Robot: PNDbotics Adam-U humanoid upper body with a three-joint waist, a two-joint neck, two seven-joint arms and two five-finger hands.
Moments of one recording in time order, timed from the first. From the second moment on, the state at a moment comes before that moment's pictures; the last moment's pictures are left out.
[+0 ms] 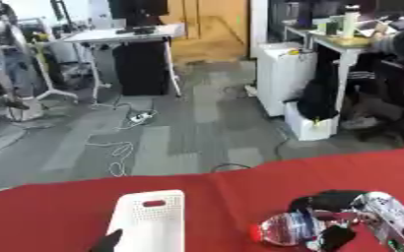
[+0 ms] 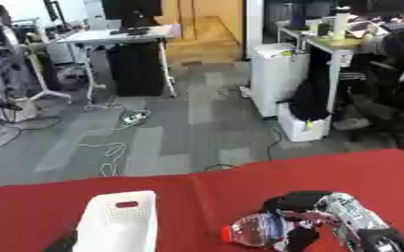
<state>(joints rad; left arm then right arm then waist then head) -0.10 0.22 -0.15 -1.86 -0.21 -0.36 0.21 -1.10 -0.41 0.26 -0.77 1.14 -0.43 0.64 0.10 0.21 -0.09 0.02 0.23</state>
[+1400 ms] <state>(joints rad) -0.09 0.22 -0.15 -1.86 -0.21 -0.36 0.21 -1.11 -0.36 0.25 -0.74 1.38 -0.33 0.21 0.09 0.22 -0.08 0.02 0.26</state>
